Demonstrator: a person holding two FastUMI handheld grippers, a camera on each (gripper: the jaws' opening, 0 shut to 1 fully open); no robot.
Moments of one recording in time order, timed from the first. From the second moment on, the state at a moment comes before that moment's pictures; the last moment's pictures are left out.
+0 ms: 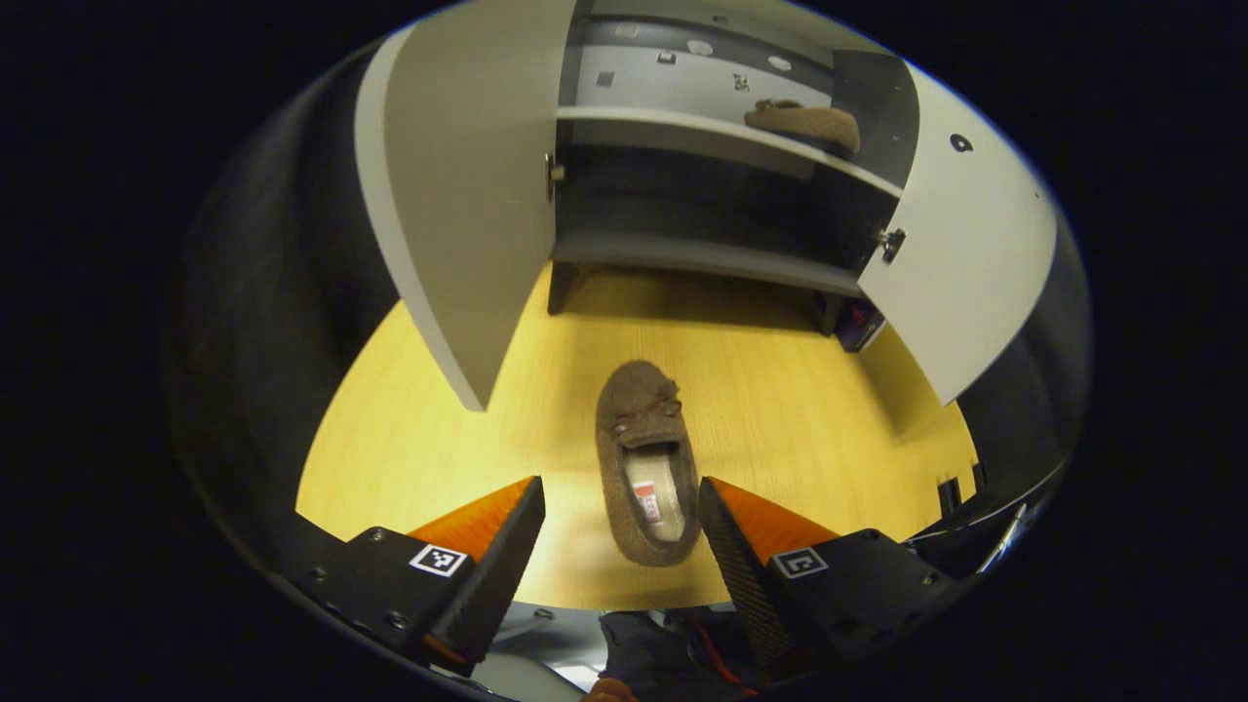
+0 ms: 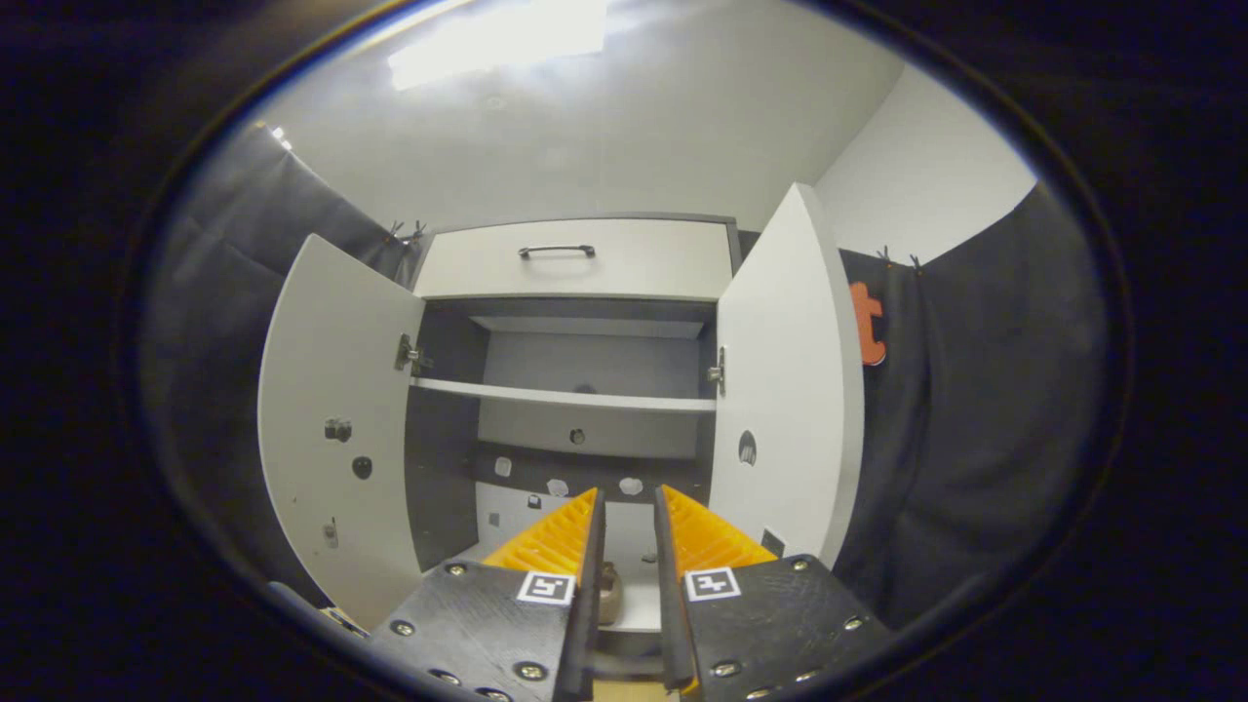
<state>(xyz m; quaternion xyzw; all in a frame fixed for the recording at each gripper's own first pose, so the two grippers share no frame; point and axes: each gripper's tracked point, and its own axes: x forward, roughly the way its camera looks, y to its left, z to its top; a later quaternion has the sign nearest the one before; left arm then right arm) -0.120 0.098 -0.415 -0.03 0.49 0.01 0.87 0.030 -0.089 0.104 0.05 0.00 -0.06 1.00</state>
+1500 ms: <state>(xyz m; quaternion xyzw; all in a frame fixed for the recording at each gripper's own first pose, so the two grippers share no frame) -0.060 0.109 -0.473 -0.14 0.53 0.00 0.84 -0.002 -0.133 0.090 0.06 0.00 -0.11 0.99</state>
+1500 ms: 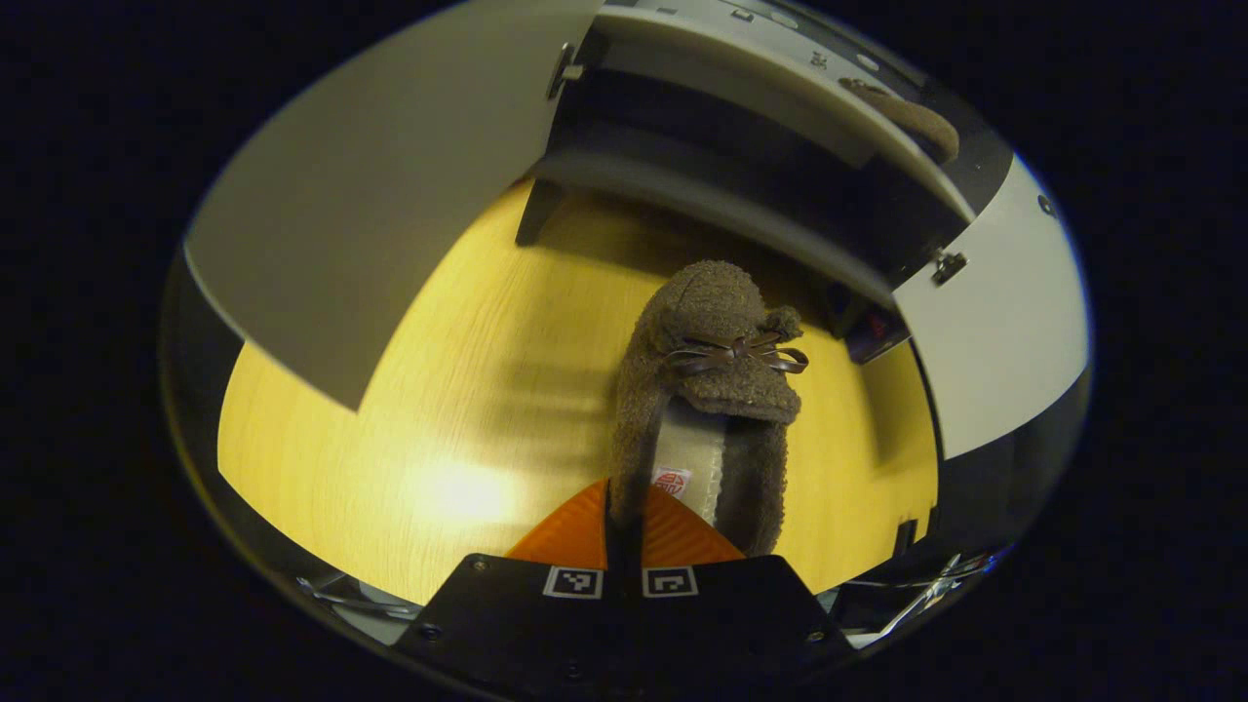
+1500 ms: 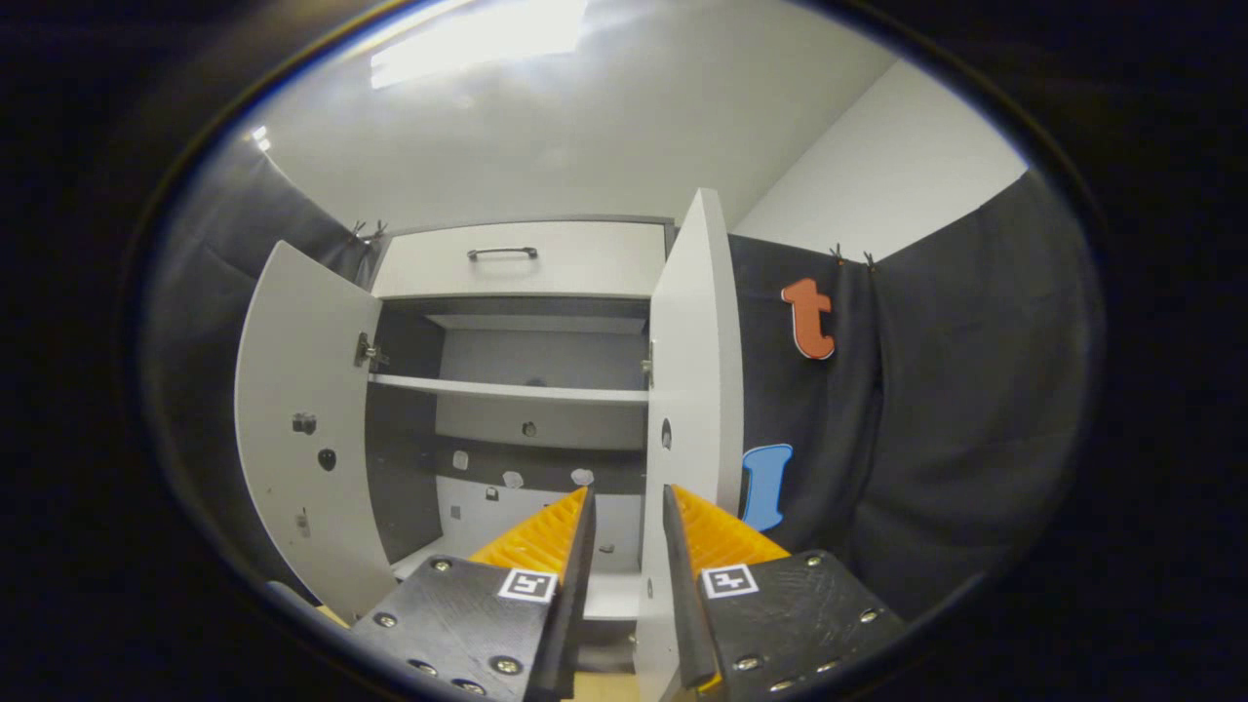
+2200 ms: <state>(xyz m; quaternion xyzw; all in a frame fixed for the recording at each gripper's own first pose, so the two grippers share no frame) 0.135 0.072 -0.281 -0.16 0.33 -0.06 0.93 -0.011 -0.163 0.101 0.08 -0.02 -0.14 0.99</state>
